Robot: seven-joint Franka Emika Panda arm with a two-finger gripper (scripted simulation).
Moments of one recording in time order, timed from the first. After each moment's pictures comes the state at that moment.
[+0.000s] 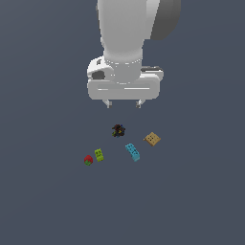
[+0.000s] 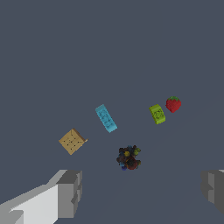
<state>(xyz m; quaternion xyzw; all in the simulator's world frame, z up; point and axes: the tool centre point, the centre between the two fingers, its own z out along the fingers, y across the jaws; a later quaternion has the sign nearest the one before) 0.003 0.005 0.320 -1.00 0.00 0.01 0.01</state>
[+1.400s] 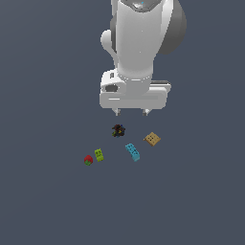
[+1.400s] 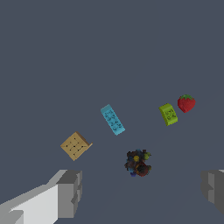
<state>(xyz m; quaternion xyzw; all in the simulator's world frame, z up) 0.007 0.032 0.287 -1.00 0.01 0.01 0.00</state>
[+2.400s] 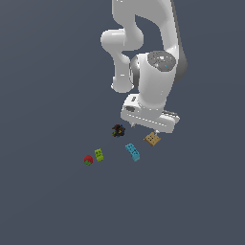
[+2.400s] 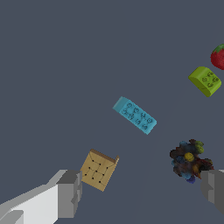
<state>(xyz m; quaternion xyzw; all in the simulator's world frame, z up) 0.001 0.091 0.184 -0.98 0.19 0.00 0.00</state>
